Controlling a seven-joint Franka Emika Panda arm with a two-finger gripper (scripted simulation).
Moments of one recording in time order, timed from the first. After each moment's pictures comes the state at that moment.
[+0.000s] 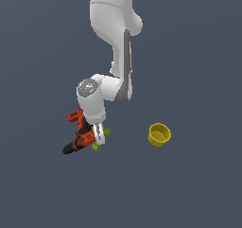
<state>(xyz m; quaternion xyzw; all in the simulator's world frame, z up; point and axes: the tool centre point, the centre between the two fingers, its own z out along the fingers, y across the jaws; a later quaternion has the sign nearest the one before) 0.004 -0.109 0.049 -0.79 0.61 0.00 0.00</state>
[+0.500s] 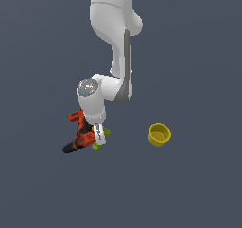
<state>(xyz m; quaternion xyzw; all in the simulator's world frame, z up) 0.005 -0.108 0.049 -0.79 0.61 0.00 0.00</state>
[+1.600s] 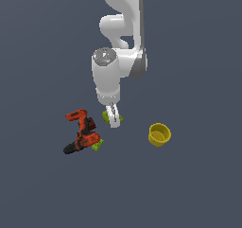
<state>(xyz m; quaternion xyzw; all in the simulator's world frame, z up) -0.026 -0.046 0.140 -0.79 0.61 0.00 0.00</state>
